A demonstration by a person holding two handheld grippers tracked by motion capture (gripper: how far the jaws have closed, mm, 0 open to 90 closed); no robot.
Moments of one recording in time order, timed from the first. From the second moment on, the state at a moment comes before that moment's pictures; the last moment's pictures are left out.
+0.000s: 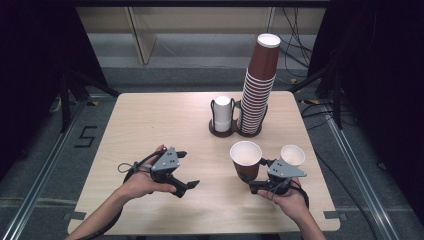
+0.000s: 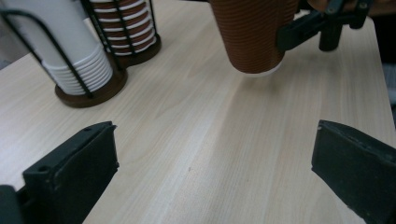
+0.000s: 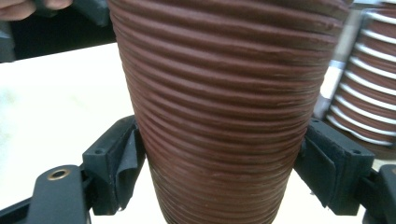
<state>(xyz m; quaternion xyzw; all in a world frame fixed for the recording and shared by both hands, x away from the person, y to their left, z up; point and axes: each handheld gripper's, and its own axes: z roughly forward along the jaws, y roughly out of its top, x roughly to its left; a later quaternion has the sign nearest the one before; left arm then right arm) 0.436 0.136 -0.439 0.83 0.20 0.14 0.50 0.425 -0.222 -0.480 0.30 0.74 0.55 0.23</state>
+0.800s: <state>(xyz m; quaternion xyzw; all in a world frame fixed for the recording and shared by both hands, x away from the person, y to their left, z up) 0.428 0.162 -0.472 0.73 0.35 0.17 0.56 0.430 -0.238 -0.484 0.39 0.70 0.52 0.30</state>
